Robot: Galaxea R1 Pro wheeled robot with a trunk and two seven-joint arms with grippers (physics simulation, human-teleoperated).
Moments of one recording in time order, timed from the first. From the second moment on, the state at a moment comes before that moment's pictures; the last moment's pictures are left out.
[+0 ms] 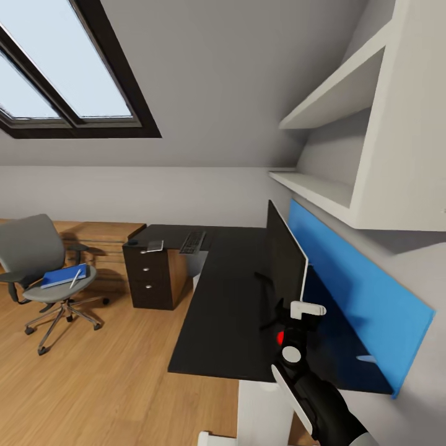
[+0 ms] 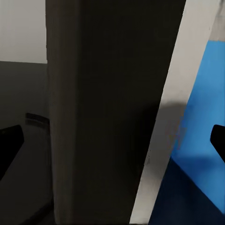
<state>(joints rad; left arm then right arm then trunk) -0.22 0.07 -0.78 -0.30 1.07 -0.33 0.36 -0.44 0.00 0.42 -1.13 -0.10 0.08 -0.81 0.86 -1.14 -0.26</state>
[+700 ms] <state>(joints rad) -0.22 0.07 -0.78 -0.30 1.07 -0.33 0.36 -0.44 0.00 0.42 -1.12 -0.10 0.08 -0.81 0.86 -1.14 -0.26</state>
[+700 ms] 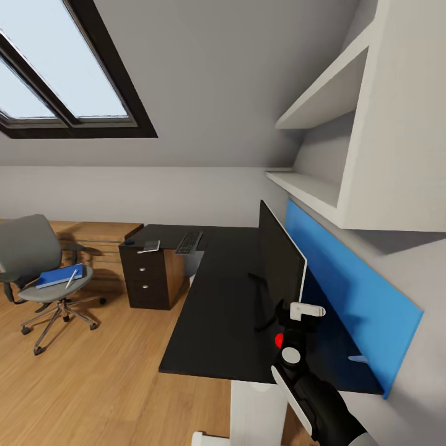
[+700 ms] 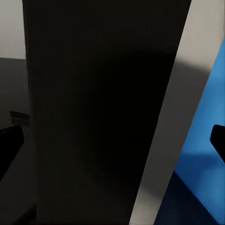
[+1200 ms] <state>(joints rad) -0.22 0.07 -0.78 -0.30 1.07 -0.33 0.36 -0.44 0.00 0.43 -1.12 -0.10 0.08 -0.81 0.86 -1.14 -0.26</state>
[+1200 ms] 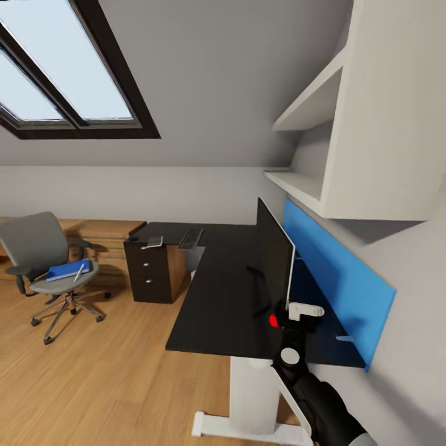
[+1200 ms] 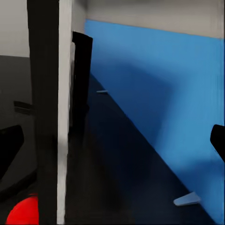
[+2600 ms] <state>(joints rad) -0.22 0.08 -0.78 -0.30 1.07 -0.33 0.36 -0.34 0.00 0.47 -1.06 -0.11 0.05 -0.82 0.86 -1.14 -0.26</state>
